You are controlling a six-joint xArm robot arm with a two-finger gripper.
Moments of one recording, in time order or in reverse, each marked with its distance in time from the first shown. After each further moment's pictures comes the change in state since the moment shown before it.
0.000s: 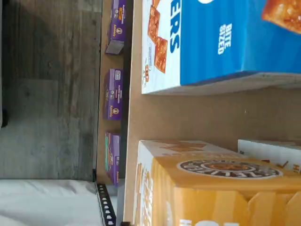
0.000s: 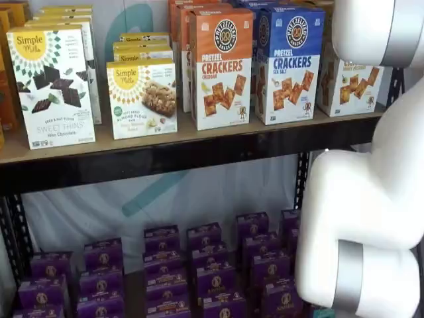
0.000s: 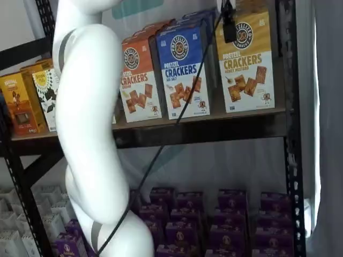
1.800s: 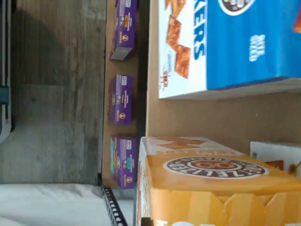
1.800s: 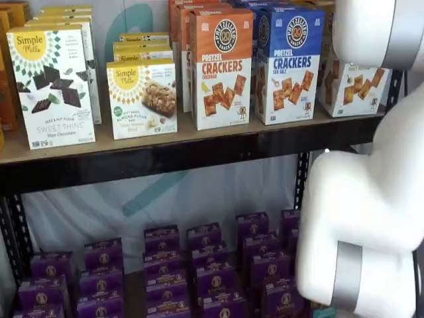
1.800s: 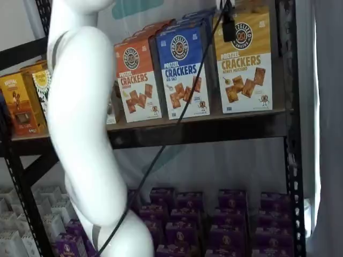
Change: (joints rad) arm -0.052 -0.064 0.038 0.029 0.031 -0.039
